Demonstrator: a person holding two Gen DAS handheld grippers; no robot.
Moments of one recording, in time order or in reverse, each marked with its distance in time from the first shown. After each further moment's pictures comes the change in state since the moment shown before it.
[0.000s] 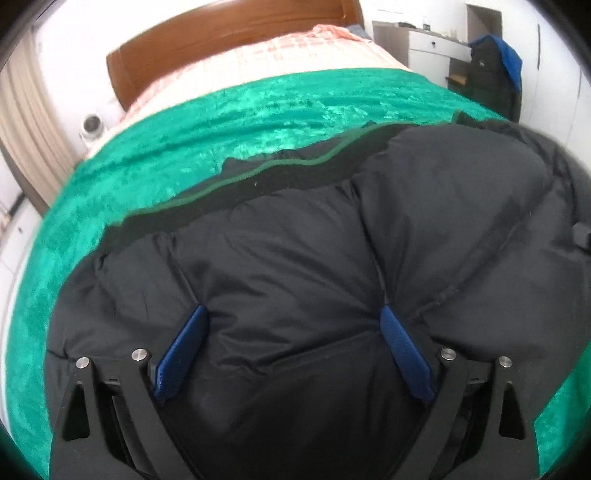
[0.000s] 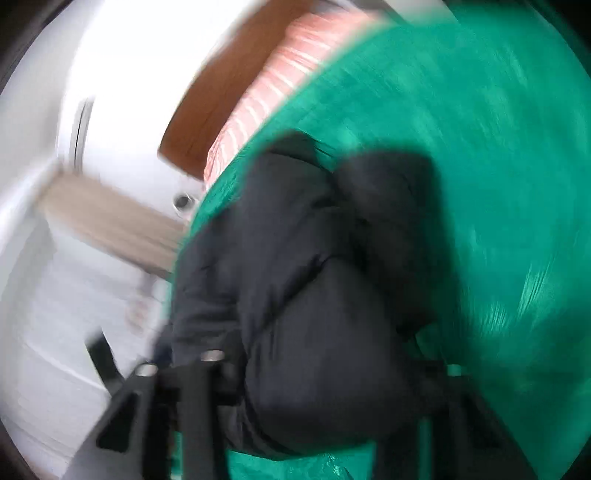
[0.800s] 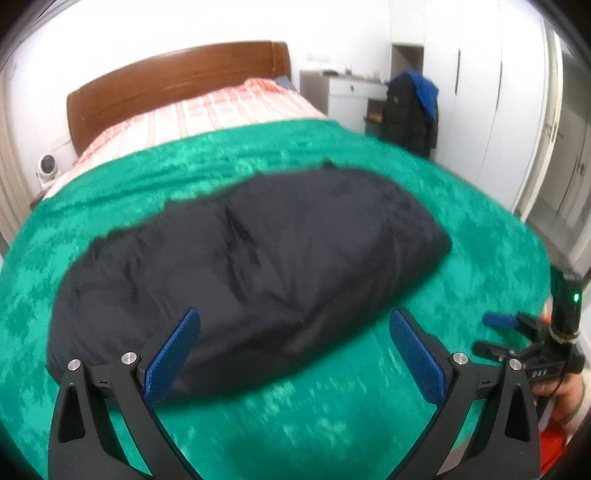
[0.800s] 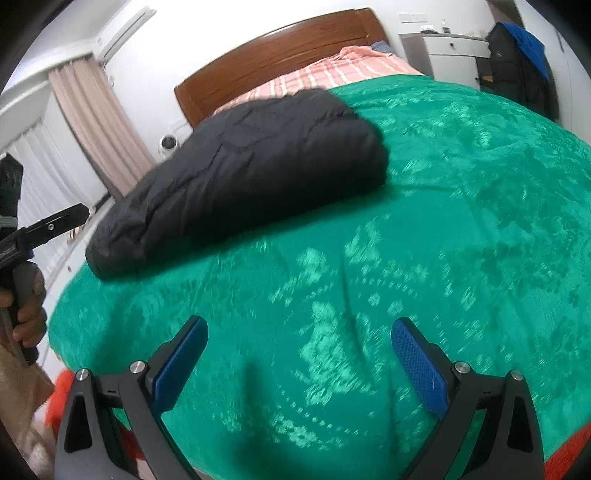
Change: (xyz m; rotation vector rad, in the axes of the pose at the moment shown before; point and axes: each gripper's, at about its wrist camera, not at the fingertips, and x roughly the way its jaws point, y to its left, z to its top) left arm -0.146 -0.051 -0.069 0.076 -0.238 -0.258; right arm -0.098 -0.040 -0.167 -0.128 -0.011 -0.135
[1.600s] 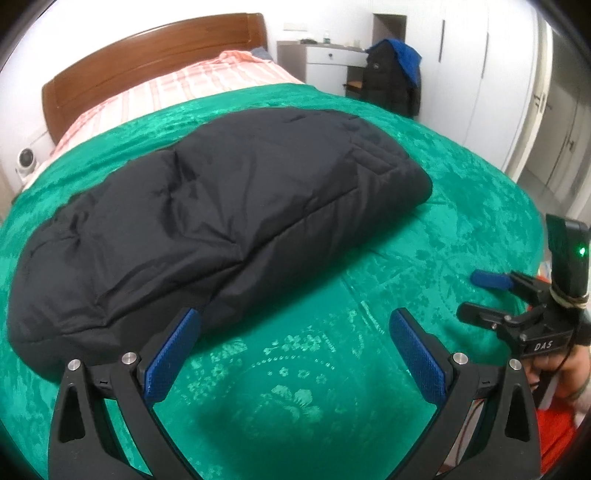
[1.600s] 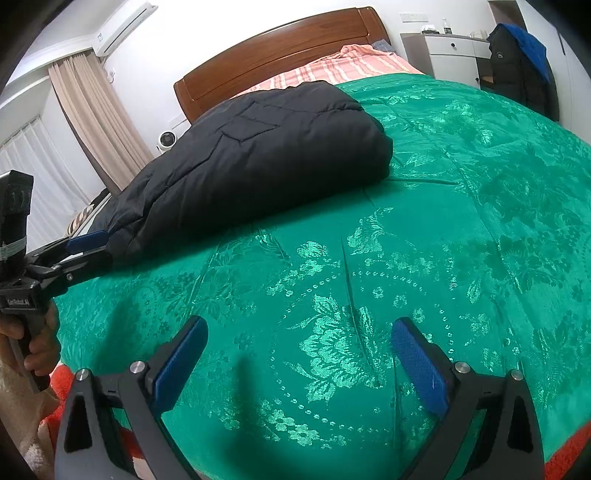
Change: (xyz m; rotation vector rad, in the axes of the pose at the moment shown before) left arm 0.029 -0.039 -0.050 0.058 0.139 -0.046; right arm 0.010 0.011 -0.016 -0.052 0.034 -0.014
